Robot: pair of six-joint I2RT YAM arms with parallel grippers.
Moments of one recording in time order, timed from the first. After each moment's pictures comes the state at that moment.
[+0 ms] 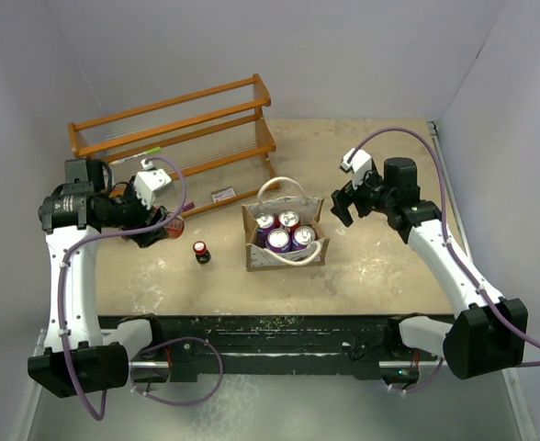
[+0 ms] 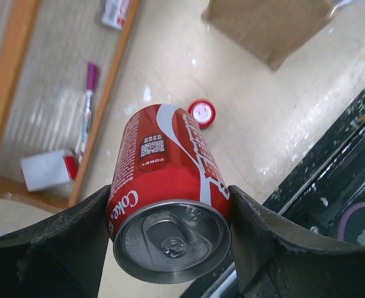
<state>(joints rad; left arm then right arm) 0.18 1.09 1.29 -1.28 0.61 0.87 0.20 1.20 0.95 -0.37 -0.39 -0.41</state>
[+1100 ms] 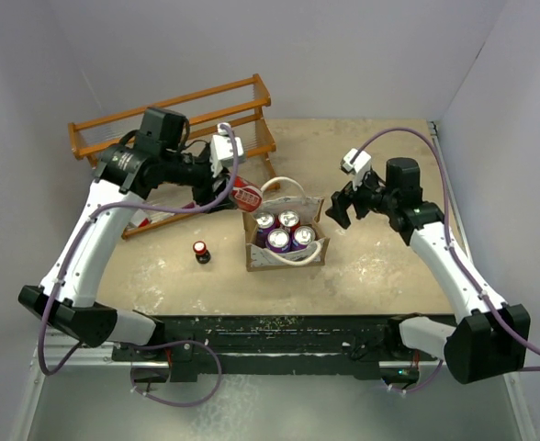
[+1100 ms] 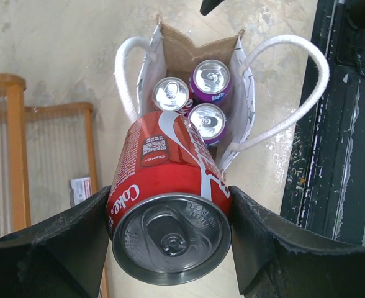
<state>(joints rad) -0.39 1.39 1.73 -1.12 0.70 0.64 0.20 1.18 0.95 -0.36 -0.51 -0.38</state>
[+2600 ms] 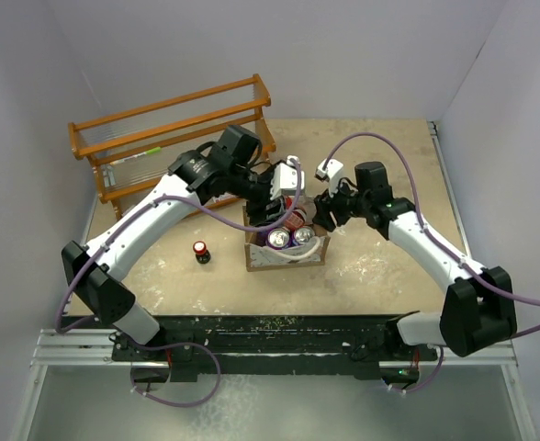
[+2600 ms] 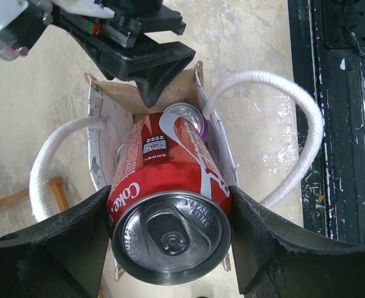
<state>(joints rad) -0.69 1.58 1.67 -0.91 0.61 0.69 0.34 1.34 0.94 -0.31 -0.45 -0.32</state>
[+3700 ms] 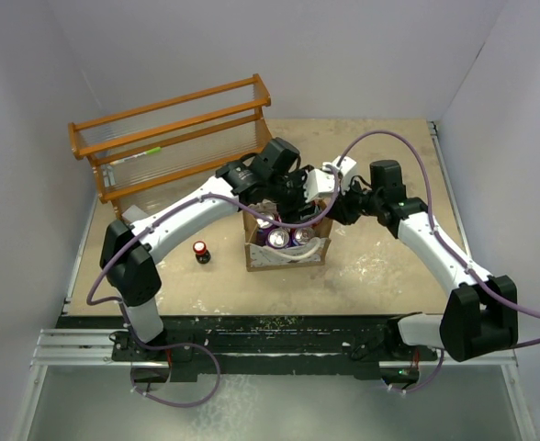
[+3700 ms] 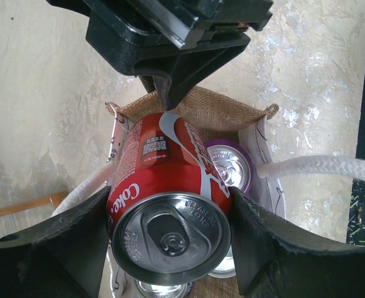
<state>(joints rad) -0.82 1.77 1.68 -0.67 0.38 0.53 0.24 1.30 0.94 -0.37 -0.53 -0.34</state>
